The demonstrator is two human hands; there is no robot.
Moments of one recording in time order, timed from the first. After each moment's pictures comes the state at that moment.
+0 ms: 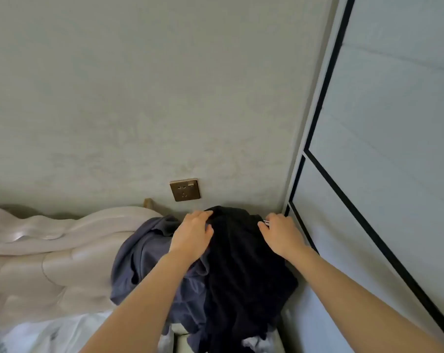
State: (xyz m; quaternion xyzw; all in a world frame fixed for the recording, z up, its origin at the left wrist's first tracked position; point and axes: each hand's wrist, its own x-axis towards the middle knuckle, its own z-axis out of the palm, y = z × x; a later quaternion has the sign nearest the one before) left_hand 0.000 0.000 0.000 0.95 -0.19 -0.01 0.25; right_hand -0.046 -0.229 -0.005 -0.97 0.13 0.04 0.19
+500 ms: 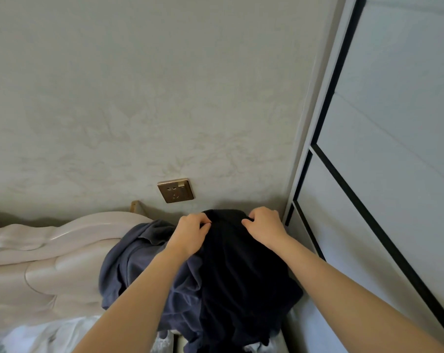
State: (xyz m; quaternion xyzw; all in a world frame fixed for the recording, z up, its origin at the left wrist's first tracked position) left_hand 0.053 -0.023 -0.020 0.95 -0.14 -0.10 0.27; right_hand 0.019 -0.224 -0.023 -0.94 0.14 0.10 0.30
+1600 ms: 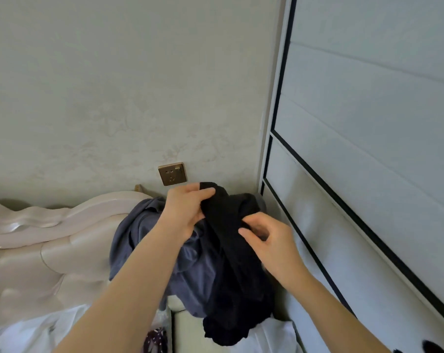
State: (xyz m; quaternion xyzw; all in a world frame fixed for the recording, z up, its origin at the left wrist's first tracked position) left_hand -0.111 -0.006 0.119 0.64 0.04 -0.21 0.74; right_hand -0.224 -0.157 0.056 -0.83 0.02 -0.21 0.52
